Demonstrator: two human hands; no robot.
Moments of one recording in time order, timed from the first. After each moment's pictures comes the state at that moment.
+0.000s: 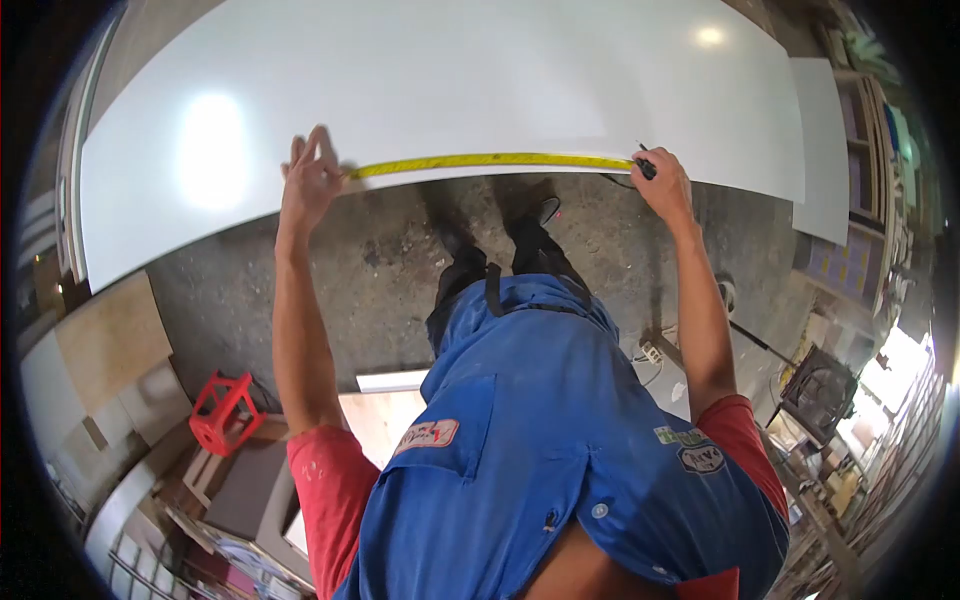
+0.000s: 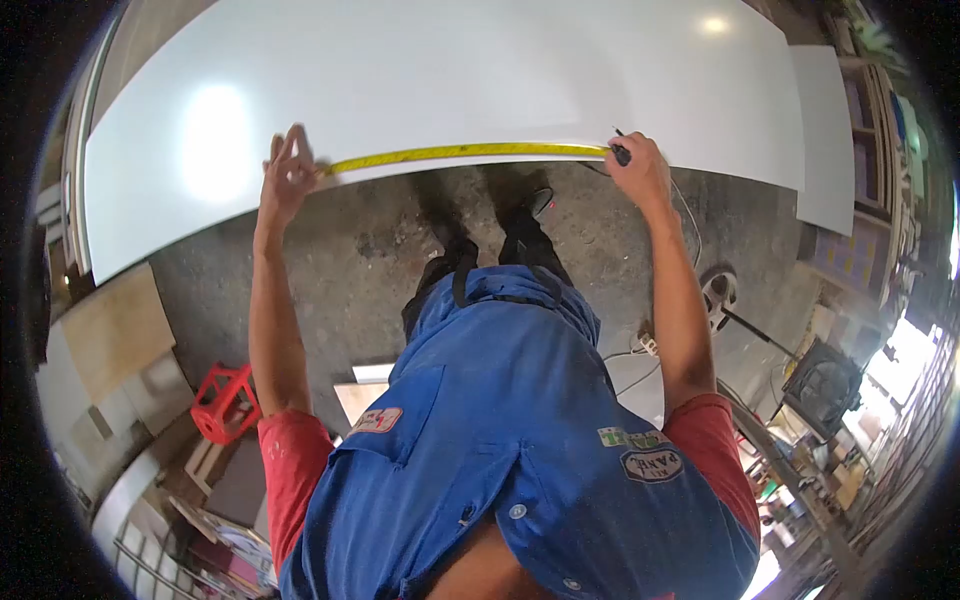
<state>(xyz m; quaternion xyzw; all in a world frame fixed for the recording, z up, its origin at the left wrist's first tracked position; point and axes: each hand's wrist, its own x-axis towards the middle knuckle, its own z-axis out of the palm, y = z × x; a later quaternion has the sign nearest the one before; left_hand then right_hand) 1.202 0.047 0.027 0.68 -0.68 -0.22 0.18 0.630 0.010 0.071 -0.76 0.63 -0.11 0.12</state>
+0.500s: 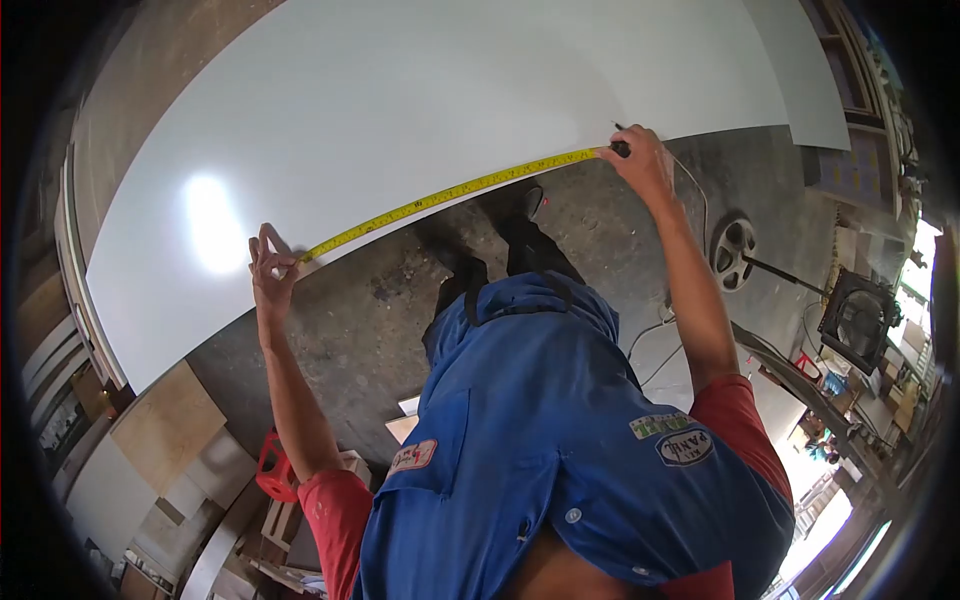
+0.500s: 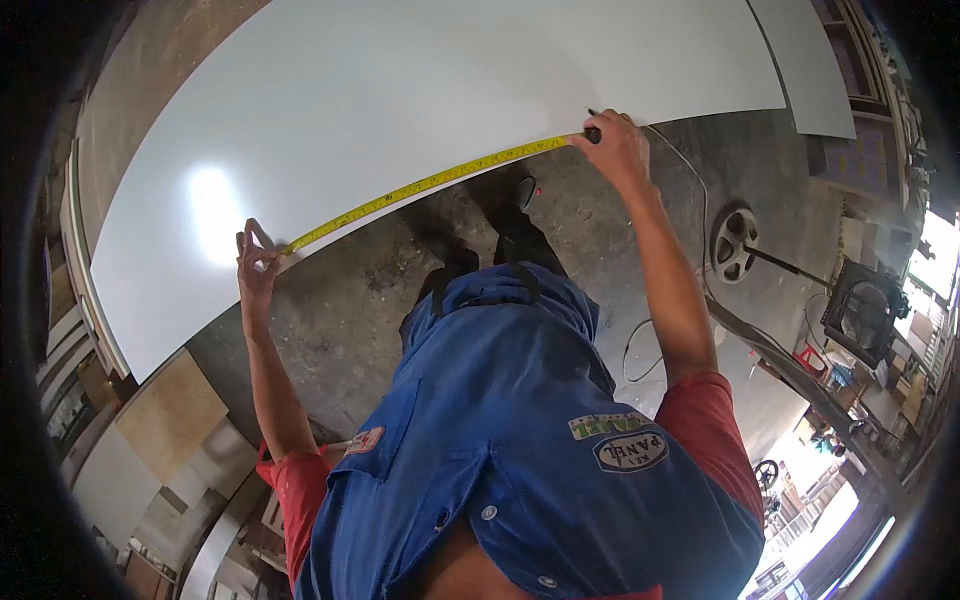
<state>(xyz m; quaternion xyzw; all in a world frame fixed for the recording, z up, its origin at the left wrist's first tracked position) 1.224 0.049 0.020 0.64 -0.68 -0.28 0.22 0.569 0.018 0.058 -0.68 0.72 -0.10 0.09</state>
